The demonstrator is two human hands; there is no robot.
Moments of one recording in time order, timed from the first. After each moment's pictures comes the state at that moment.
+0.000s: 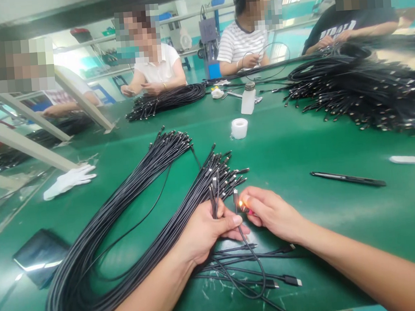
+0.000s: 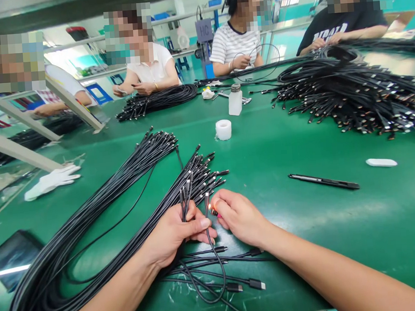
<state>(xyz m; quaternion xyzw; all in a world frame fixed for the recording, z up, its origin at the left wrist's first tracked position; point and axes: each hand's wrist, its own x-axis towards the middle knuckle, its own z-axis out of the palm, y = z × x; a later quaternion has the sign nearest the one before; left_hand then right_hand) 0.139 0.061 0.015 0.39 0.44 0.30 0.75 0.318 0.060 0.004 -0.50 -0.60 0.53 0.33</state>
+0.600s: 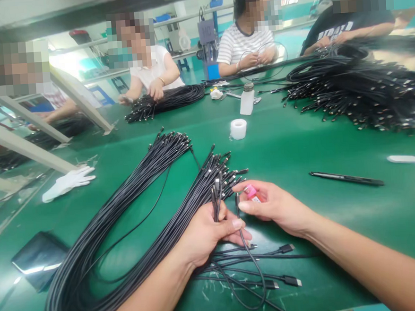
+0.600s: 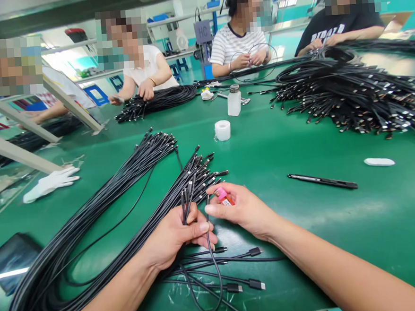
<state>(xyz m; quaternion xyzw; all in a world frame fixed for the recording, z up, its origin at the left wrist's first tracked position) 0.137 0.059 0.013 0.41 0.40 0.29 0.77 0.330 0.068 0.003 -0.40 -0.47 0.67 0.40</state>
